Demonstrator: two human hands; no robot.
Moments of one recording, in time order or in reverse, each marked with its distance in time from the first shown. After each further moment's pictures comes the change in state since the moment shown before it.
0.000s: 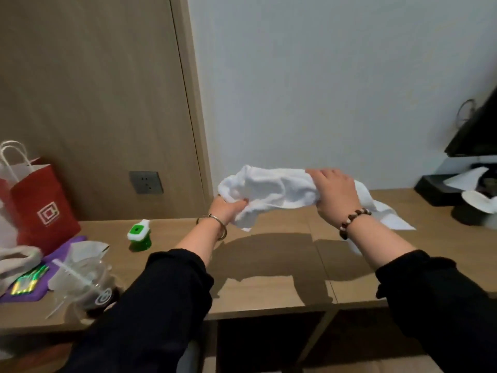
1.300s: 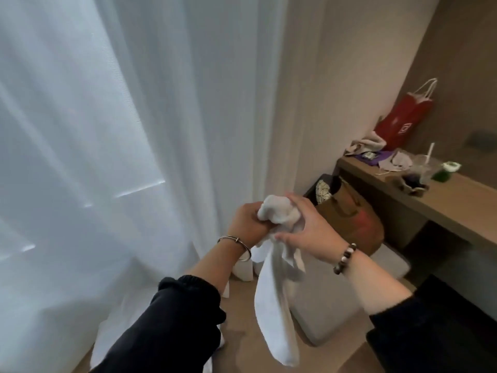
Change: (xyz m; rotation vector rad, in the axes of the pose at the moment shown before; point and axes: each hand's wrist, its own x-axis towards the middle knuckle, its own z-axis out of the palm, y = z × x) left_hand -0.812 -0.199 -0.363 0.385 0.861 0.026; right_hand -0.560 -0.545 -0.260 1.262 -0.859 -0.828
